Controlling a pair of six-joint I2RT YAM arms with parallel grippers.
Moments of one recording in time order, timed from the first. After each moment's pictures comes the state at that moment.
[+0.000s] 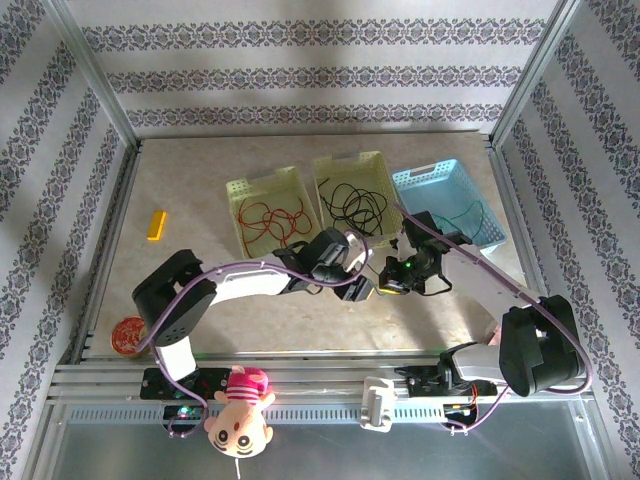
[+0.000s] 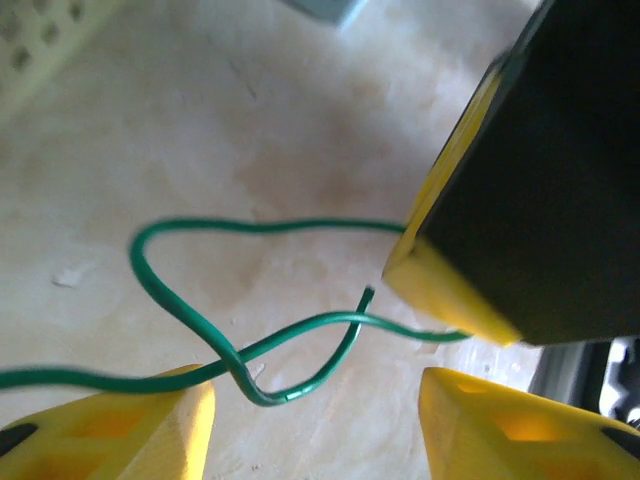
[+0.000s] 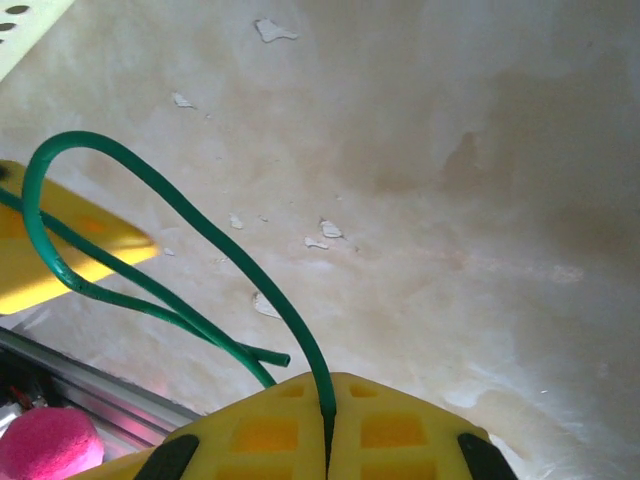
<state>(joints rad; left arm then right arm) -0.89 1.76 1.05 -0.04 0.33 -0.28 0.30 1.31 0.79 -0.82 -0.48 0.47</state>
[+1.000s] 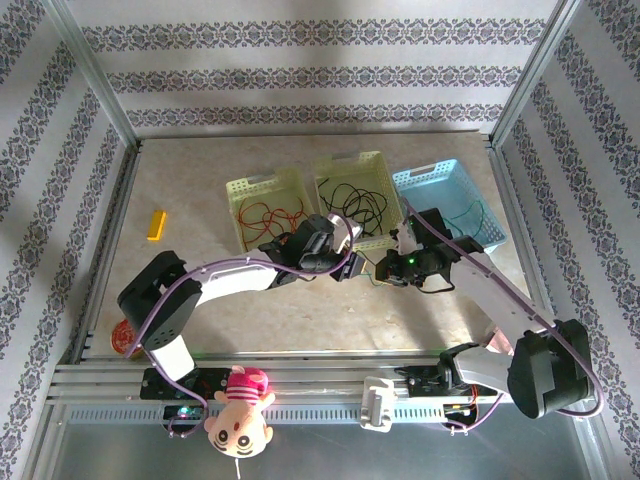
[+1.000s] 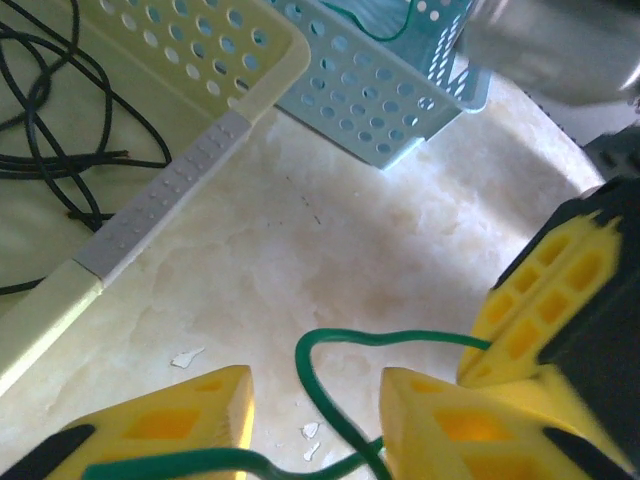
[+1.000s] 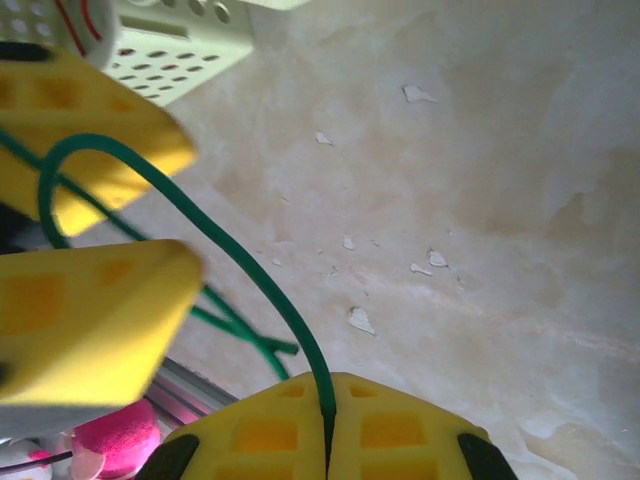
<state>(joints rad) -0.83 1.71 1.02 0.09 0.28 -0.33 0.30 1.19 0.79 -0.75 -0.57 0.47</state>
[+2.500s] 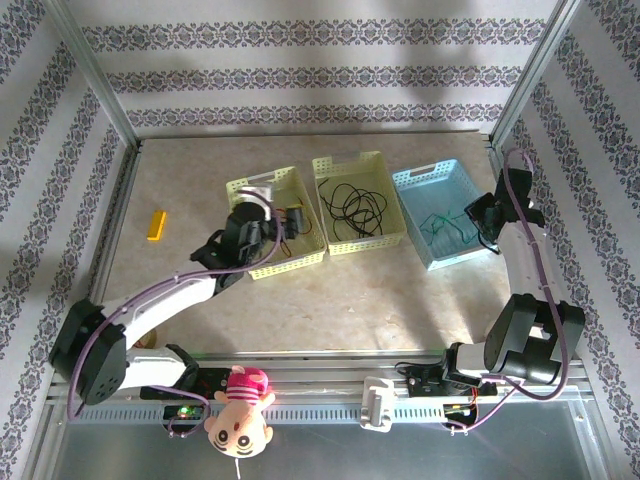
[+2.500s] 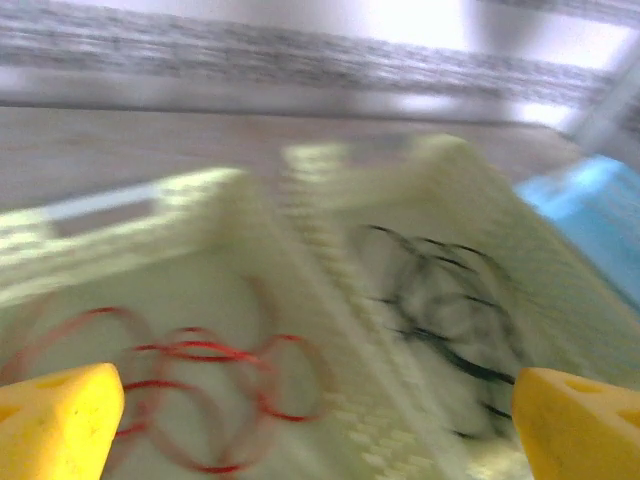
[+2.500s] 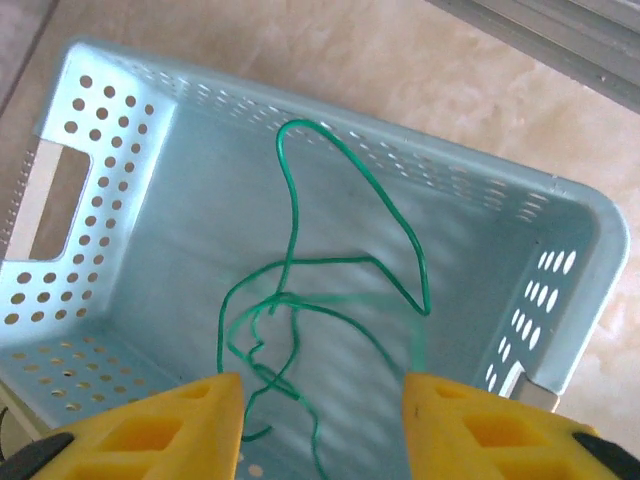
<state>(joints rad) -0.58 1.26 0.79 0.07 -0.36 -0.37 -0.27 1.36 1.04 -0.60 -0.02 0.73</state>
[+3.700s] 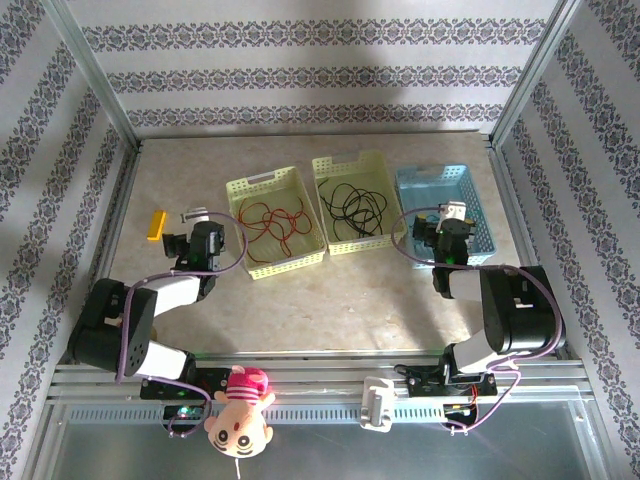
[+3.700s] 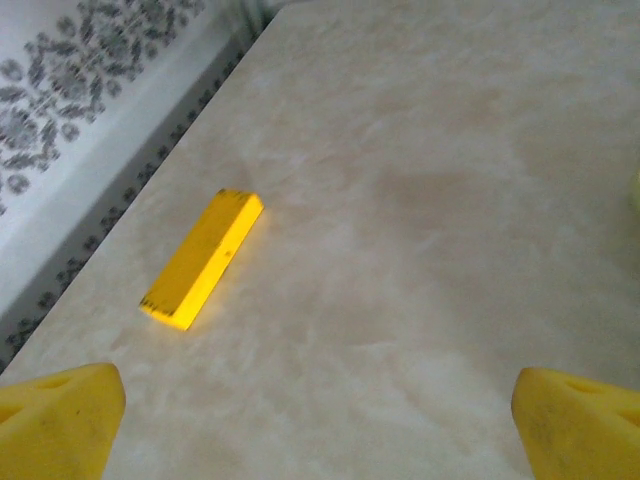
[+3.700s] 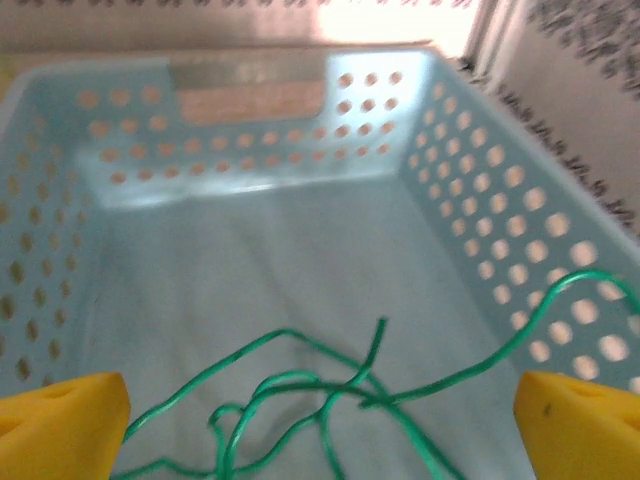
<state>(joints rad) -0.19 1.44 0.46 0.45 -0.66 -0.07 0.03 1.51 0.39 0.73 0.19 0.04</state>
